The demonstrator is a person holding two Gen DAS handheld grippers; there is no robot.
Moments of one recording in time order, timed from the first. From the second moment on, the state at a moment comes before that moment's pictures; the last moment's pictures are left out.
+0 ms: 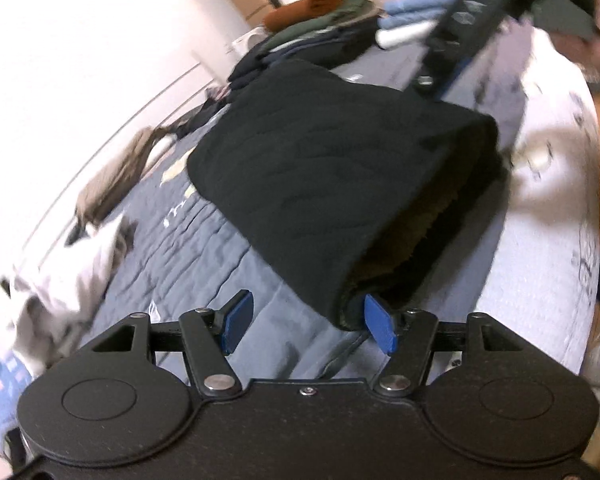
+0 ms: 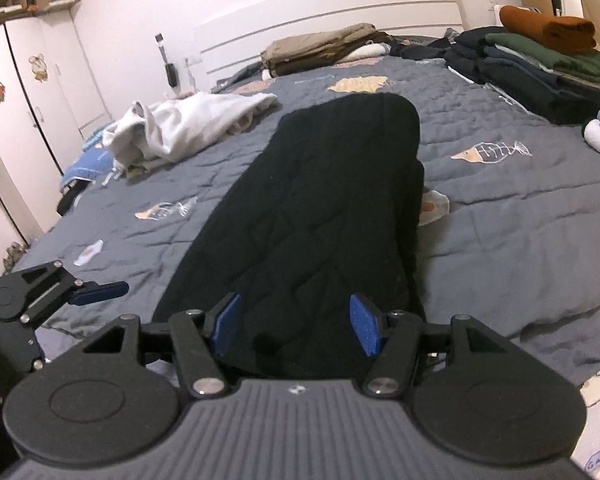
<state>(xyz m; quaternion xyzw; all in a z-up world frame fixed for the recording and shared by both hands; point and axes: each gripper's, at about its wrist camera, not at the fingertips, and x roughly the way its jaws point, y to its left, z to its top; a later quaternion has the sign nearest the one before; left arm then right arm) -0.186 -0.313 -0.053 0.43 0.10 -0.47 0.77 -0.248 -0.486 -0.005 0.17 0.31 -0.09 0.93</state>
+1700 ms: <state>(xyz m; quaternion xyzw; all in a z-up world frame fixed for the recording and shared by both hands) -0.171 -0.320 -0.047 0.39 0.15 -0.50 0.76 -0.256 -0.375 -0.075 -0.47 0.29 0.05 0.83</state>
